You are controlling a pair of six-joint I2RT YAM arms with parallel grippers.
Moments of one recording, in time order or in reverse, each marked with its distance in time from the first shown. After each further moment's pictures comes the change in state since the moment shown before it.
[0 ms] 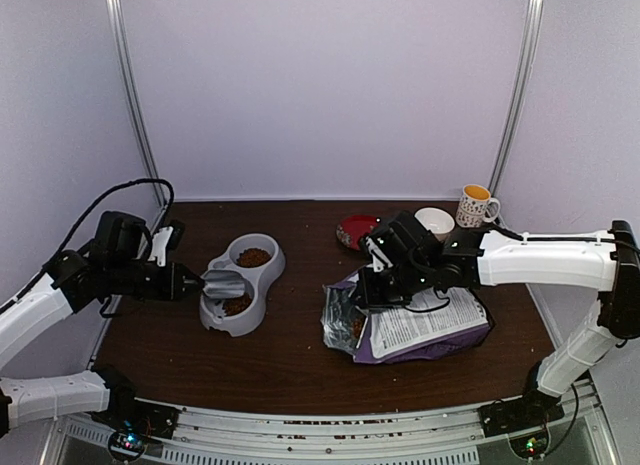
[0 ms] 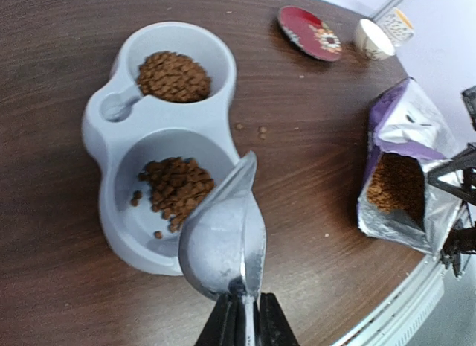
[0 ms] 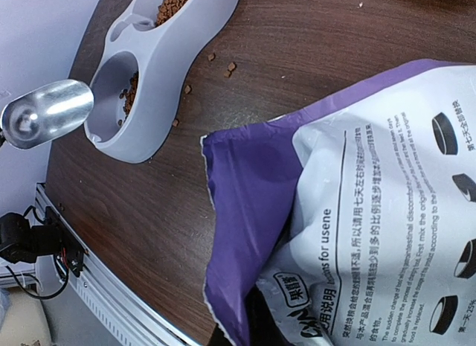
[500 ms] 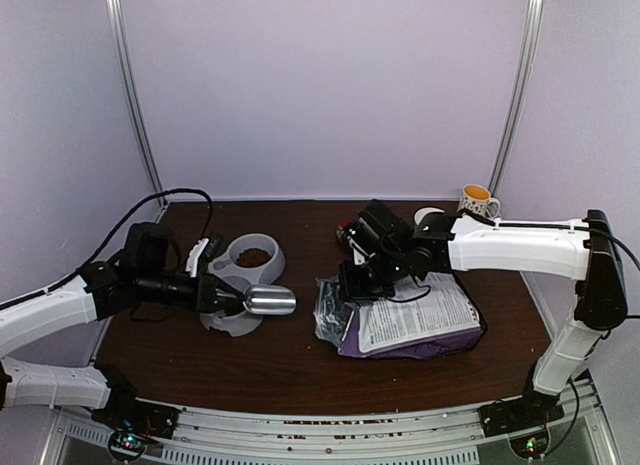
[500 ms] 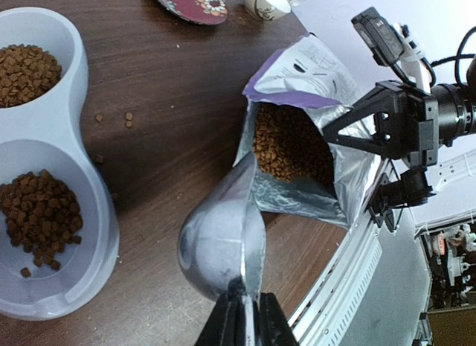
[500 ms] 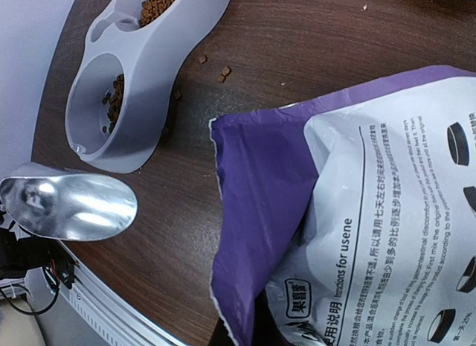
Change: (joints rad) left arm -0.116 0.124 -0.117 0.358 0.307 -0.075; right arm 0.020 0.145 0.199 -0.137 0.016 0.000
